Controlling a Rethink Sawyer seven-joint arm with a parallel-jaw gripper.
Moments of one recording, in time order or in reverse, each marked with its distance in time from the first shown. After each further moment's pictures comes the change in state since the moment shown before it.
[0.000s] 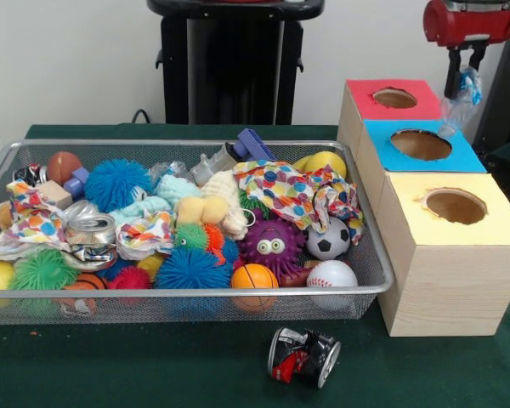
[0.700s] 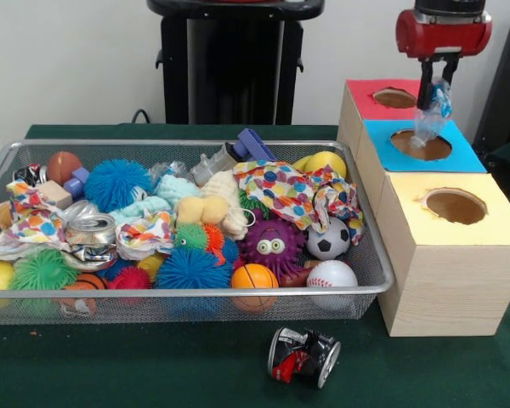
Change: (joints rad) arm -0.064 0.022 0.000 0.001 -0.007 0.000 0.000
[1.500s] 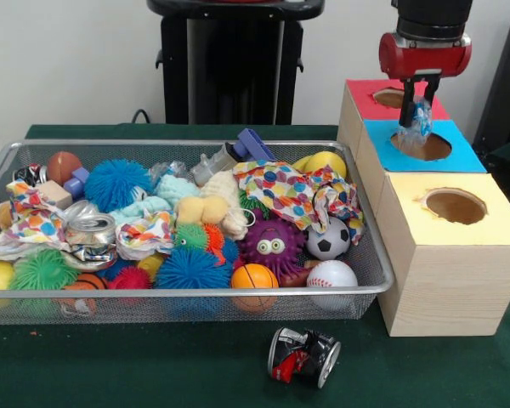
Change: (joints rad) arm -0.040 0.056 0.025 0.010 -0.001 -0.033 0.000
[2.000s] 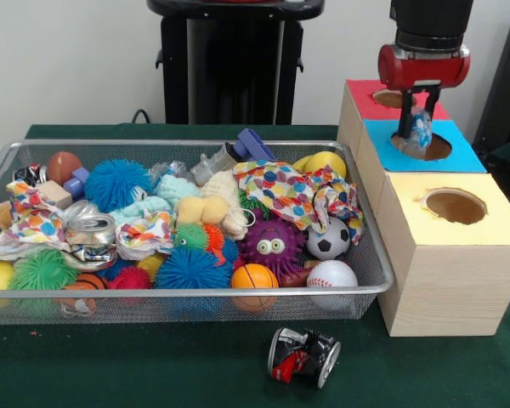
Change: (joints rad) arm -0.009 0.025 0.015 0.001 0.000 -0.050 0.000
